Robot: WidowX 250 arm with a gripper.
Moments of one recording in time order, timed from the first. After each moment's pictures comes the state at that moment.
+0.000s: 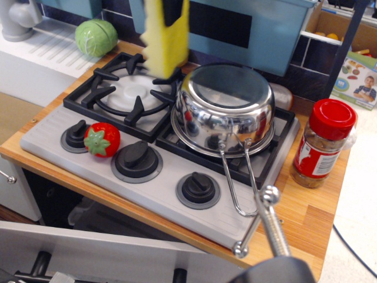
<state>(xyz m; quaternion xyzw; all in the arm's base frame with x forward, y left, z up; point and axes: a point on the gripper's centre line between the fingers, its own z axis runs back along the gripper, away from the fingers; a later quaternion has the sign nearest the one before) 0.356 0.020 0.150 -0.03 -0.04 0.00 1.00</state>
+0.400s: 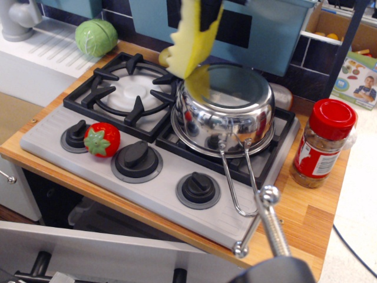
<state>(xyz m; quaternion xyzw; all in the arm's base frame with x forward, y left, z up) 0.354 -0.022 0.151 0.02 -0.06 -0.01 1.00</state>
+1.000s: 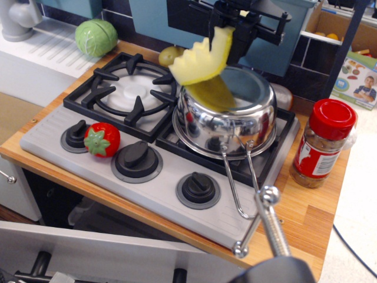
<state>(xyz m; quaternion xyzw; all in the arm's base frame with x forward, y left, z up) 0.342 -0.057 0.127 0.03 -0.01 -0.04 1.00</state>
